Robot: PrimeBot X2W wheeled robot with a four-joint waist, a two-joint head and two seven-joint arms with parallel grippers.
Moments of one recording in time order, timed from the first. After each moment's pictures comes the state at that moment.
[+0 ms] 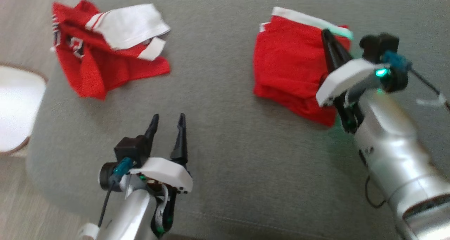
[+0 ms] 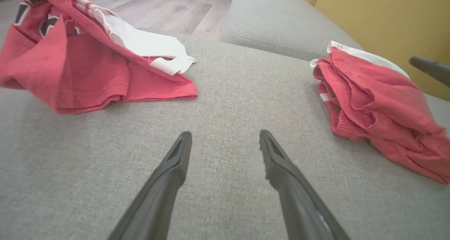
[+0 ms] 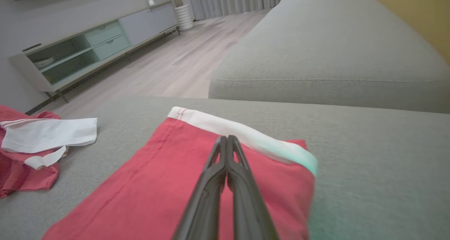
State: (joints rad) left arm -0.23 0.04 -0.43 0.35 -0.37 0.16 -0.26; right arm -0.90 -0.12 0.45 1.10 0.46 0.12 -0.25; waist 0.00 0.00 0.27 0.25
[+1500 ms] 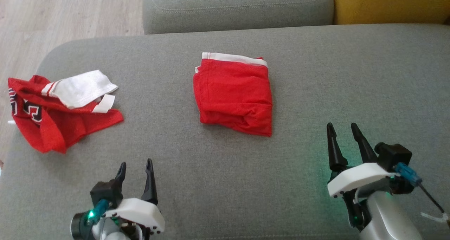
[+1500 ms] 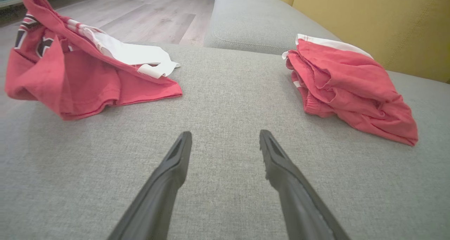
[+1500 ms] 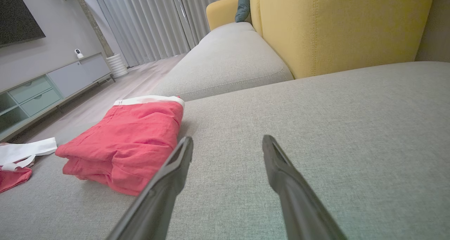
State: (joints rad) left arm -0.02 0.04 -0.22 0.39 -0.23 0.13 -0.26; right arm -0.23 -0.05 0.09 0.59 0.27 0.12 -0.25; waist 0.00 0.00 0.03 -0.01
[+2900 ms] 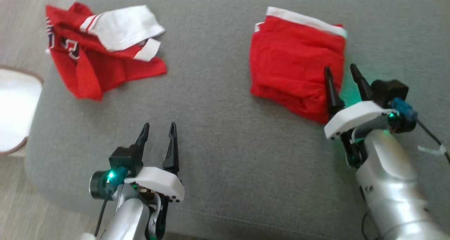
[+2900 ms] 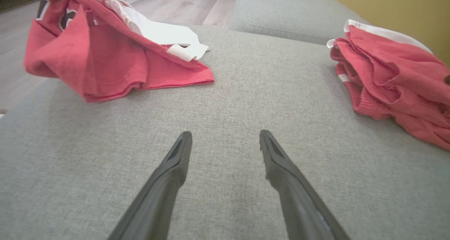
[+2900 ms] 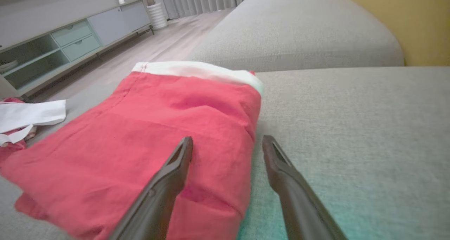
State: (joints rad) left arm -0.17 0.04 -0.35 0.35 -0.27 0.13 -0.26; right arm -0.58 -0.06 0.08 0.83 0.17 0.12 -0.25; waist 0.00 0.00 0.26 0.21
